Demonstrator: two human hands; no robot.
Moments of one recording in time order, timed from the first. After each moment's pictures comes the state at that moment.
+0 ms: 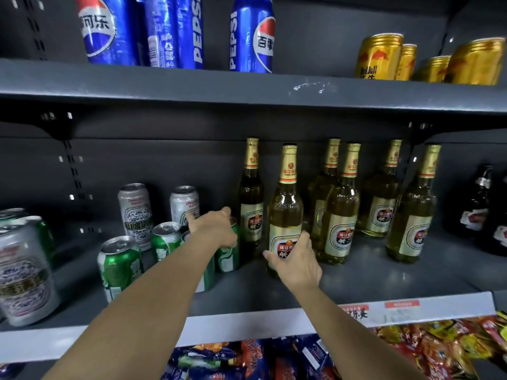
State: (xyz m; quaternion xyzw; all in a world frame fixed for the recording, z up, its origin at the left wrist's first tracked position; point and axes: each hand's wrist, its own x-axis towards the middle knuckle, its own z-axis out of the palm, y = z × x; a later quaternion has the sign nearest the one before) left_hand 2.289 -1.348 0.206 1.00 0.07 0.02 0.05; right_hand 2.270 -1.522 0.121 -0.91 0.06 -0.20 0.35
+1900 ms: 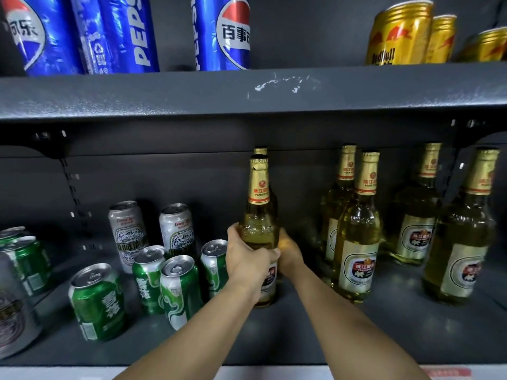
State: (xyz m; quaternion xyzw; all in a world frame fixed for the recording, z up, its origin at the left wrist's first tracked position) left_hand 2.293 -1.442 0.184 0.67 0.14 0.22 0.70; right_hand 2.382 -1.517 0.148 -0.78 -0.06 0.01 0.62
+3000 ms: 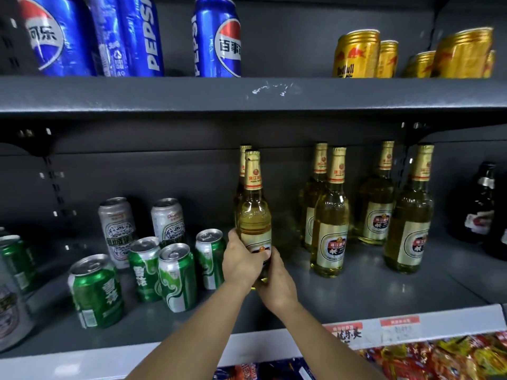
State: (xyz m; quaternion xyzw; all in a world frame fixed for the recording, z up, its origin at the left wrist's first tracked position) left_hand 2.289 -1.438 0.148 0.82 0.11 0.20 0.52; right_hand 2.294 -1.524 0.092 -0.88 -0.10 -0.11 0.45
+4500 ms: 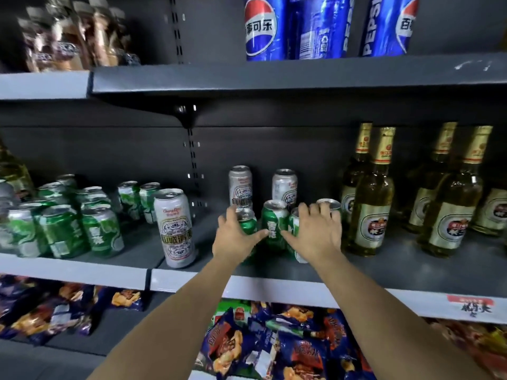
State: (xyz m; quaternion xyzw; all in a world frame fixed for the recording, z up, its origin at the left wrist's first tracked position) left_hand 2.186 -1.188 0.142 0.89 0.14 0.23 0.38; right_hand 2.230 -1.359 0.157 -0.95 -0.14 -0.27 0.00
